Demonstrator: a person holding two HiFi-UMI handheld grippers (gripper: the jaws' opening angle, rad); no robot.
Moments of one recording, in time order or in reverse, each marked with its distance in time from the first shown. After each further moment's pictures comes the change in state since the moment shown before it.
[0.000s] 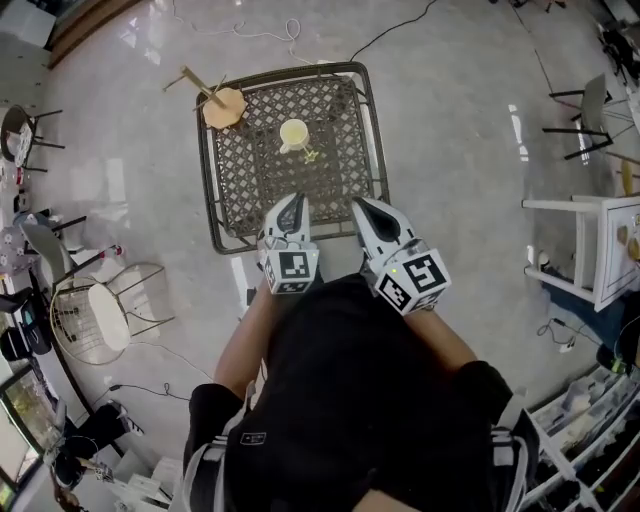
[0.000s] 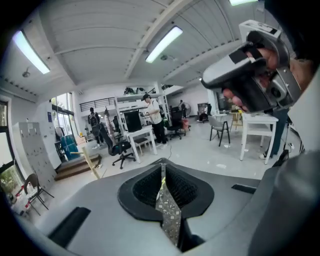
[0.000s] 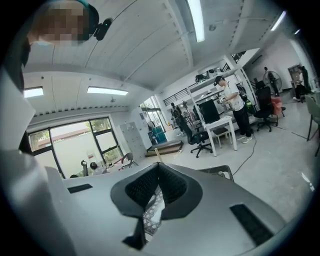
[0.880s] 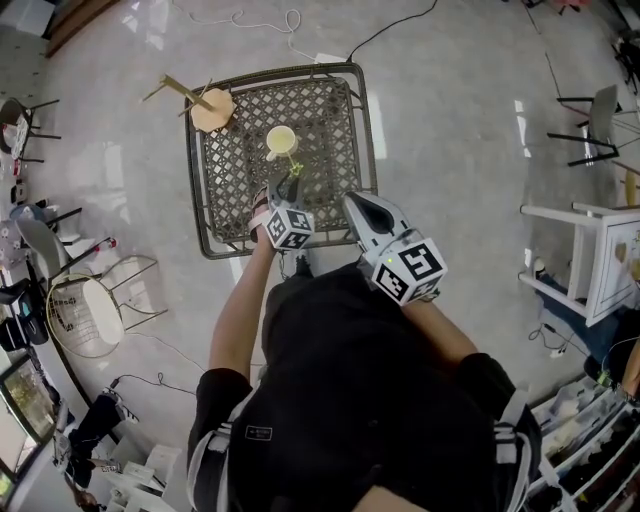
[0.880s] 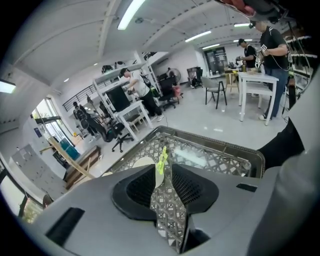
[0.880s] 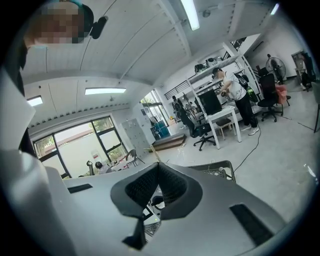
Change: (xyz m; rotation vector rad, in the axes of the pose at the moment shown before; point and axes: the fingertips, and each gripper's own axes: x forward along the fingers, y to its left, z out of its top) left arm 0.149 -0.002 -0.103 0.228 0.333 -0.021; right arm 0.036 -0.070 0.000 0.058 0.075 0.077
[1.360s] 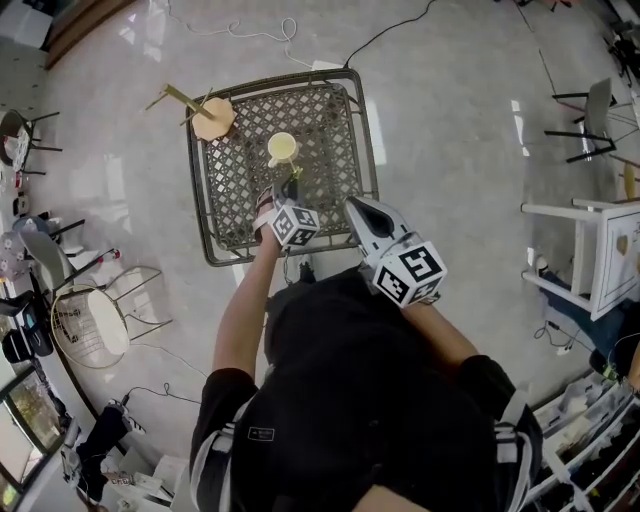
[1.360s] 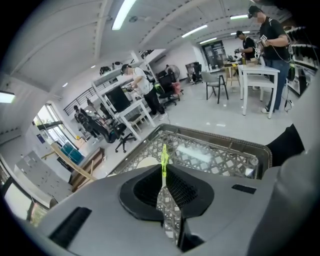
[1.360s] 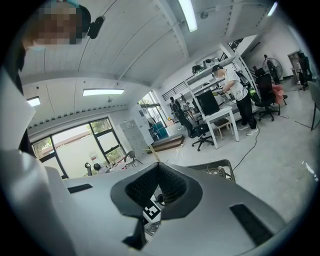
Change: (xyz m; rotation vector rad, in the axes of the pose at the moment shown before) left arm 0.014 0.010 -0.001 0.043 0.027 0.039; right arm -0.002 0.006 -0.004 0.017 -0.012 -0.024
